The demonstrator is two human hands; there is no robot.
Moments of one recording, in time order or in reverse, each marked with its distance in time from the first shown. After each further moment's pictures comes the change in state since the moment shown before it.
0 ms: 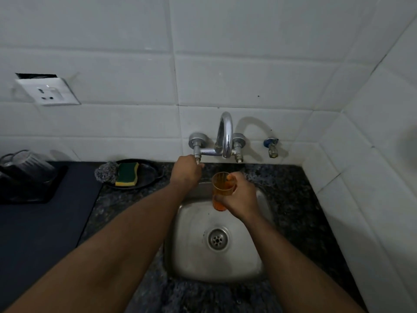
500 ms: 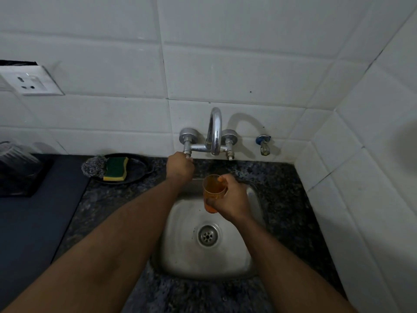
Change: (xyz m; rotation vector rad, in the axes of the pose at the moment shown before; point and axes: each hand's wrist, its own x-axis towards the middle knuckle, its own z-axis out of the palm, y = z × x) left_hand 0.013 0.009 0.023 -0.262 0.046 -0.231; right_hand -0.003 0.015 -0.010 0.056 -0.128 0.032
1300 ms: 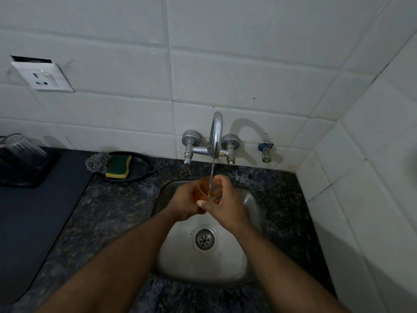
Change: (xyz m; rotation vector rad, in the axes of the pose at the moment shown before) left_hand -0.072 -0.057 0.028 -0.282 -0.392 0.361; right_hand 0.001 0.014 0.004 -0.003 -0.053 -0.187
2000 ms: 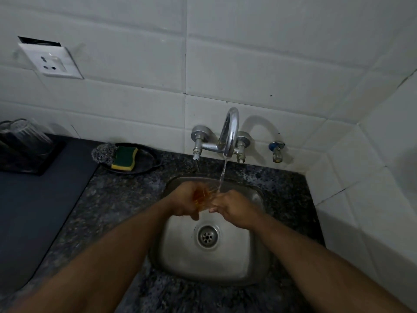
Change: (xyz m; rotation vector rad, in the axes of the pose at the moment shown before) left_hand 0.002 -0.005 -0.031 0.286 -0.247 -0.124; right_hand 0.031 0.017 -0.009 -0.387 -0.511 -0.381
